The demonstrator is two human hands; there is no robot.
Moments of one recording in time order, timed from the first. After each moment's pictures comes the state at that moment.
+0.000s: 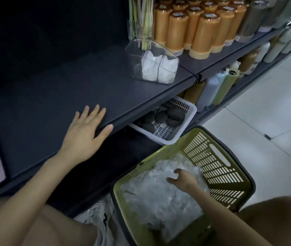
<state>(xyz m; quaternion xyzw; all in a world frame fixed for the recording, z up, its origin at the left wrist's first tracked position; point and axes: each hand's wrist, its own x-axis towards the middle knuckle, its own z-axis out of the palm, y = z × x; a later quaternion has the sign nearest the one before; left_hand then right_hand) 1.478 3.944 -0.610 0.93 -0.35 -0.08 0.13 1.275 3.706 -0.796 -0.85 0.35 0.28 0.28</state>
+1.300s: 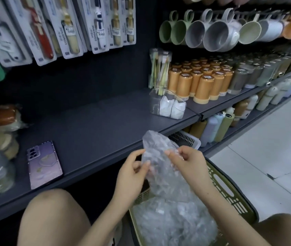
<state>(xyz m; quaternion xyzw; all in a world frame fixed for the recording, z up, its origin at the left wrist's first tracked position) 1.344 3.948 -0.572 0.73 -0.19 -0.15 0.64 1.284 3.792 -0.556 -0.79 0.21 -0.24 0.53</state>
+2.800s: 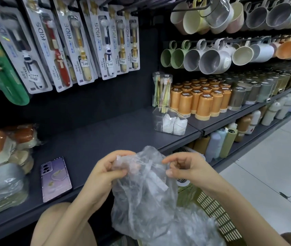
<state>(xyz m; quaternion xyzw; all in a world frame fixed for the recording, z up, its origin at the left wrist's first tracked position) 1.372 4.005 -0.507 0.61 -0.26 -0.20 0.72 1.281 3.775 -0.507 -0.77 0.02 -0.05 0.64</state>
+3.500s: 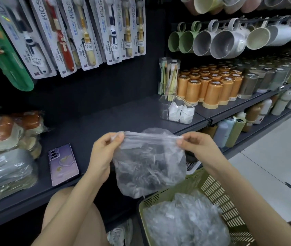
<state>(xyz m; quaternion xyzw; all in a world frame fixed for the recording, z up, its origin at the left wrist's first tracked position) 1.413 3.993 -0.530 0.67 -0.09 -0.07 0.73 1.302 3.767 -0.515 -0.74 0.14 -0.14 0.65</state>
